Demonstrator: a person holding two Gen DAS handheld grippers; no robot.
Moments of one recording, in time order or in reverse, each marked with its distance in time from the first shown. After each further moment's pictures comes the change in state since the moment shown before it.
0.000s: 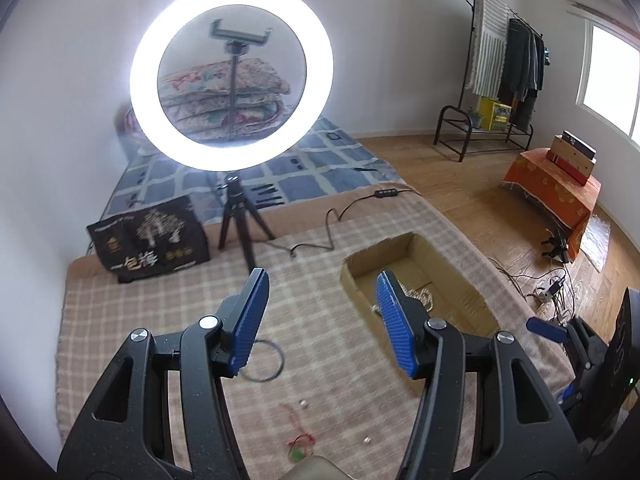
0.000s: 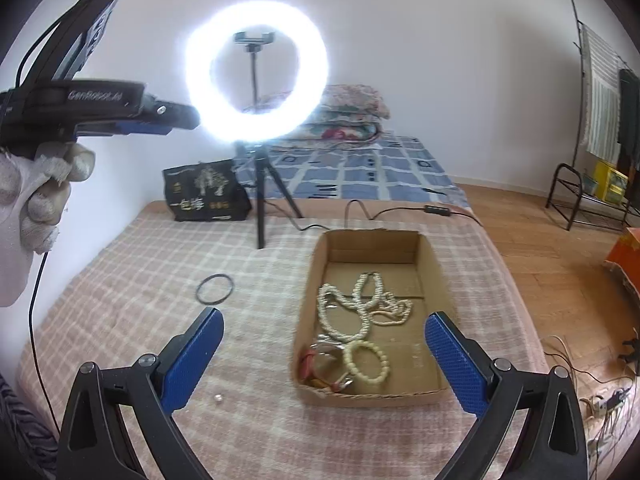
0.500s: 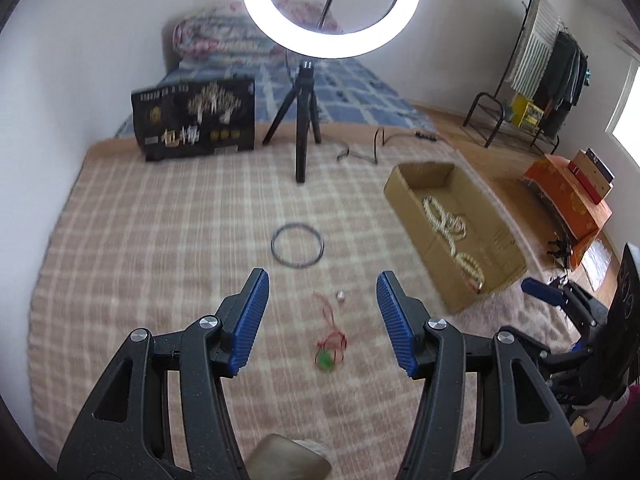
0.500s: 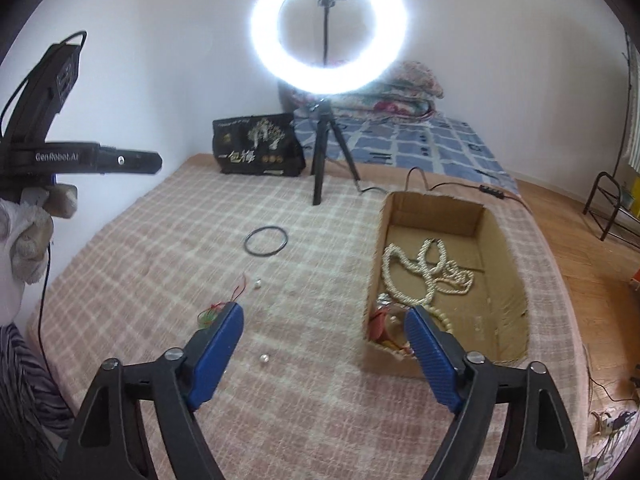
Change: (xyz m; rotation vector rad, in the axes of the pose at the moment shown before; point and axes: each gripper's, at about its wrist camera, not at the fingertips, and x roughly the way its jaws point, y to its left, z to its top) left arm -0.003 0.058 -0.124 -0.185 0.173 0.022; right arm 0.023 0.046 -0.037 -0.098 0.112 0.139
